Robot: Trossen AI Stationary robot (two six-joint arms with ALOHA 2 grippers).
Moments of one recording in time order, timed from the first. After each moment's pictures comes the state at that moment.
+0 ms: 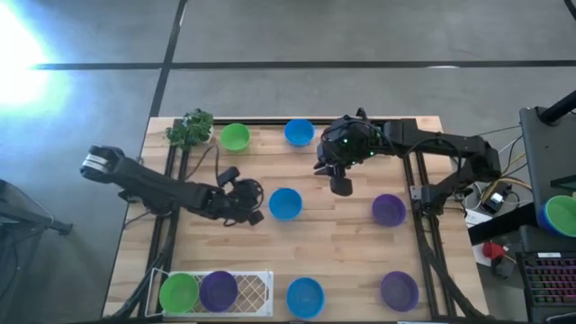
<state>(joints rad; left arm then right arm) -0.26 1.33 0.80 -0.31 -0.75 -0.43 -0.15 1.48 1.52 -0.86 -0.16 -0.12</state>
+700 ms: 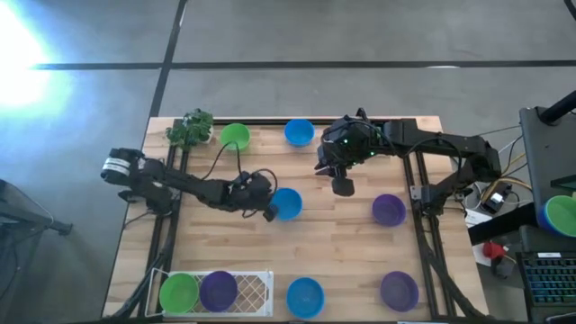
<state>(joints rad) -0.11 1.53 0.80 -0.11 -0.49 -0.69 -0.15 1.48 1.52 -0.88 -0.16 -0.18</state>
